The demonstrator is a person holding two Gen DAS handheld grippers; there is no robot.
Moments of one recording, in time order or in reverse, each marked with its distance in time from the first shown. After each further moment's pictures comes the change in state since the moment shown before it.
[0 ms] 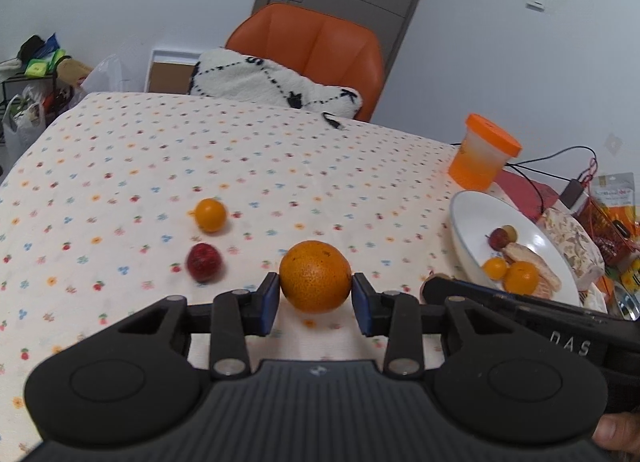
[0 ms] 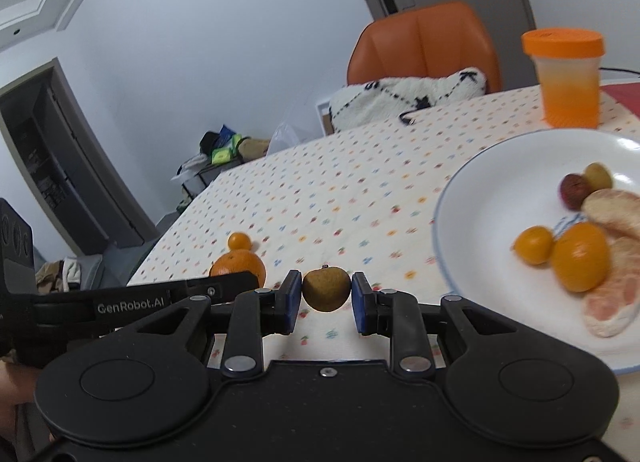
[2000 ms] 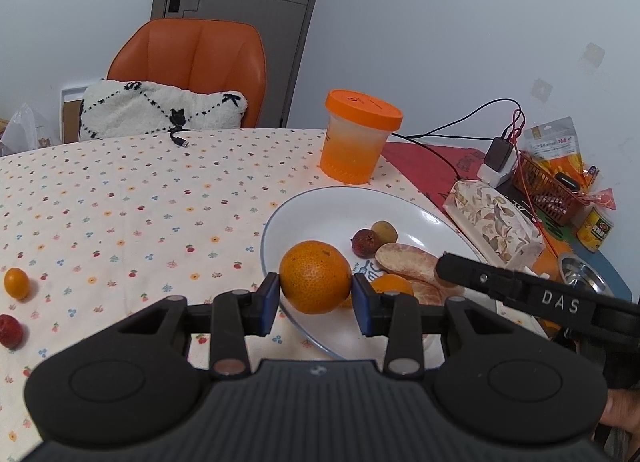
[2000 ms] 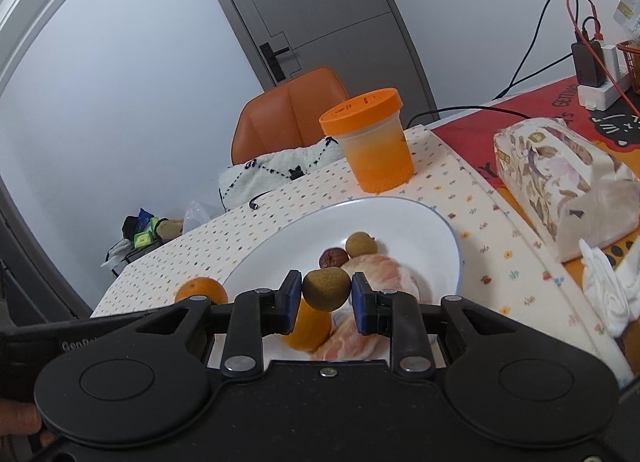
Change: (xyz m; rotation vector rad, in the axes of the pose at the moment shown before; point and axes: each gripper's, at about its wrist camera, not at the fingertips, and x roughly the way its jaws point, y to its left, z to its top) left arm 0.048 -0.134 0.010 0.191 0.009 -0.144; right arm -0.081 -0.113 0.011 0.164 -0.188 -0.218
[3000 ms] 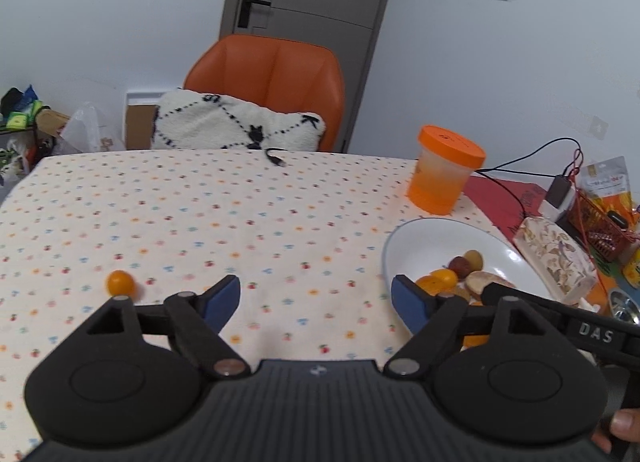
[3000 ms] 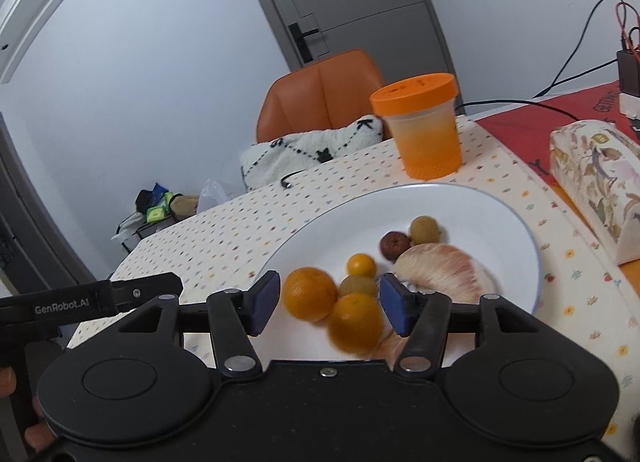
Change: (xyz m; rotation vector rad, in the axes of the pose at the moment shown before) left arm -0.035 0.058 0.003 -0.081 -0.070 0.172; right arm 0.018 0.039 -0.007 -0.074 0.057 0.045
